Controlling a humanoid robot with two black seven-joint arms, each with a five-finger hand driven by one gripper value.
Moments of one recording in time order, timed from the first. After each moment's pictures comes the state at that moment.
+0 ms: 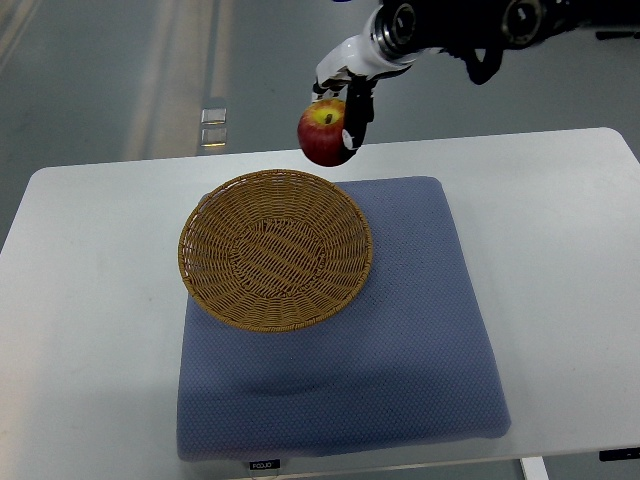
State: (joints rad) left arm 0.00 0.00 -0.12 -0.15 0.07 -0.18 -0.02; right arm 2.18 -0.01 -0.89 1.08 -0.07 0.35 -0.15
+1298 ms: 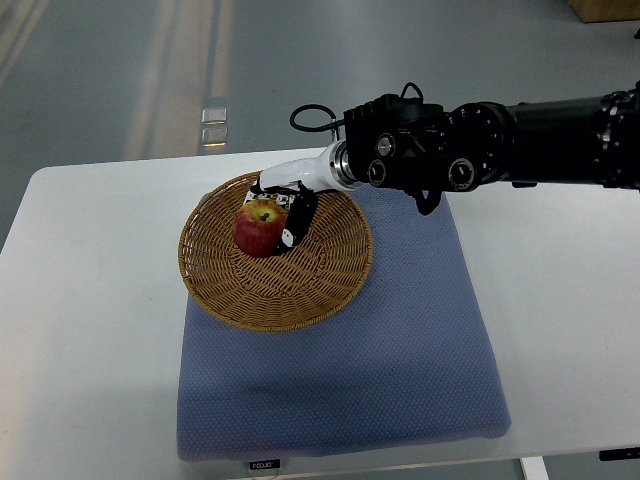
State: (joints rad) left arm 0.01 0.00 -0.12 -0.15 0.07 -0.18 -0.02; right arm 1.67 0.00 -0.61 0.96 -0.33 0.18 0.07
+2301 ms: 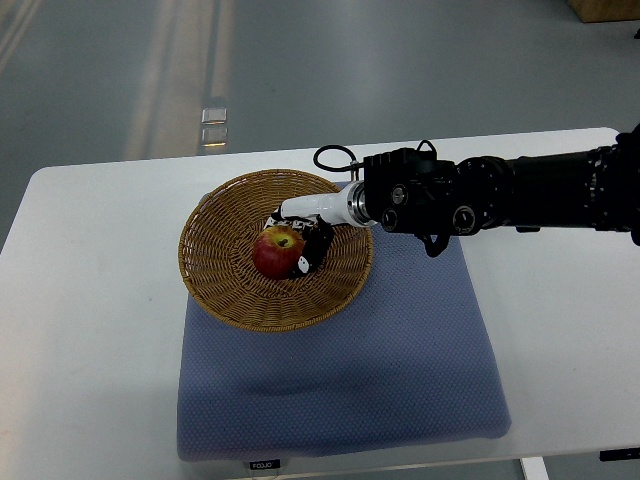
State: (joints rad) left arm 0.01 0.00 -0.12 -0.15 0.07 -0.18 -0.02; right arm 1.52 0.00 -0.61 0.94 -0.37 0.07 0.09
